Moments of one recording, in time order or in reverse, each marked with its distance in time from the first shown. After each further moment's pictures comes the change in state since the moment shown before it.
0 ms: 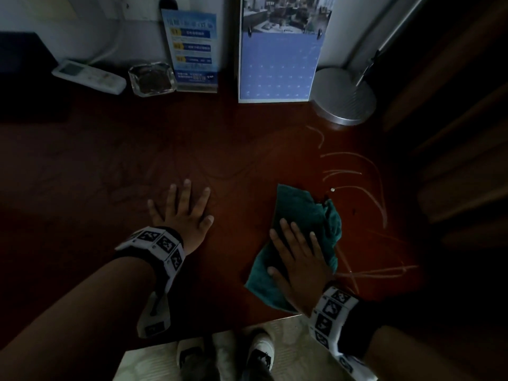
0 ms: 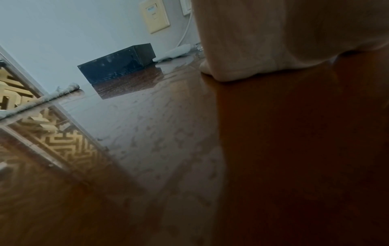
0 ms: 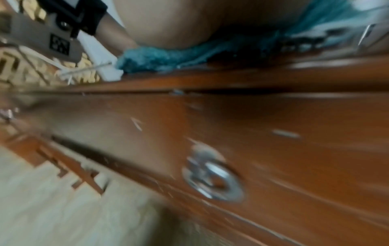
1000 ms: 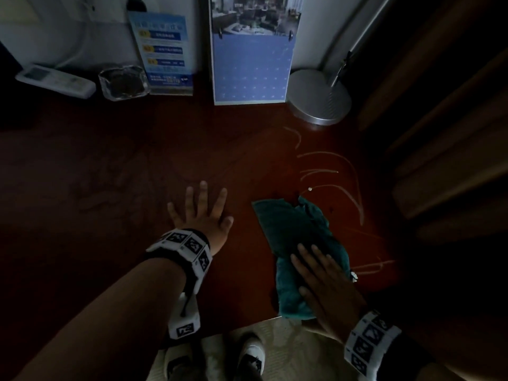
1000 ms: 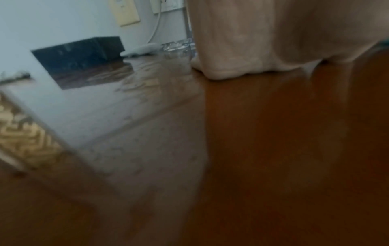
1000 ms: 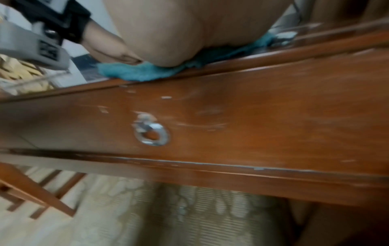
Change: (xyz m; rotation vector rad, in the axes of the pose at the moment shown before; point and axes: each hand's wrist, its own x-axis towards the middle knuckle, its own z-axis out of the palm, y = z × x) left_hand 0.003 0.077 0.003 -0.018 -0.013 0.052; right_hand -0.063 0.069 -0.004 -0.046 -0.003 -0.064
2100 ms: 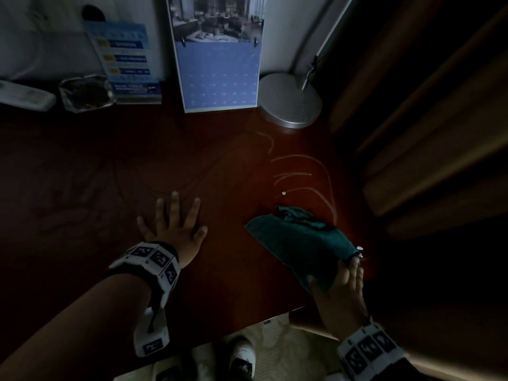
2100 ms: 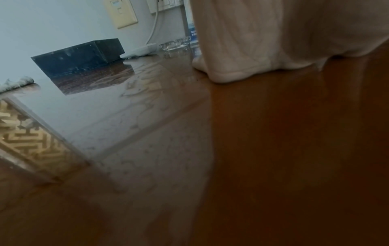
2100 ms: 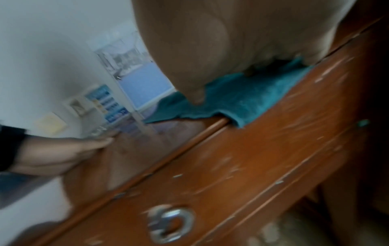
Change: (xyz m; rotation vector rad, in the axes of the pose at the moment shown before) left_hand 0.000 0.001 -0.005 -0.013 -0.062 -0.004; right_hand -0.014 0.002 -0.029 0.458 -0.027 0.971
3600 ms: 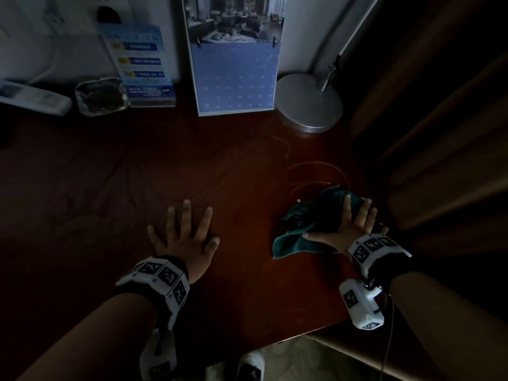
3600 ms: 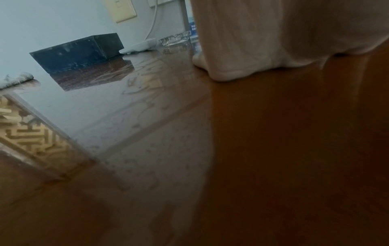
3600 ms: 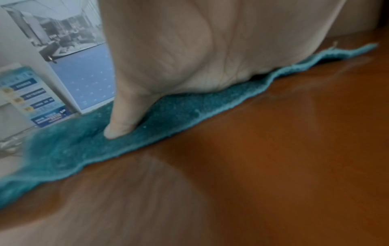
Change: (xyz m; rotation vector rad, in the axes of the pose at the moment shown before) left_hand 0.004 0.000 0.002 0.038 0.003 -0.022; right_hand 0.115 -0.081 -0.056 -0.351 -0.191 0.046
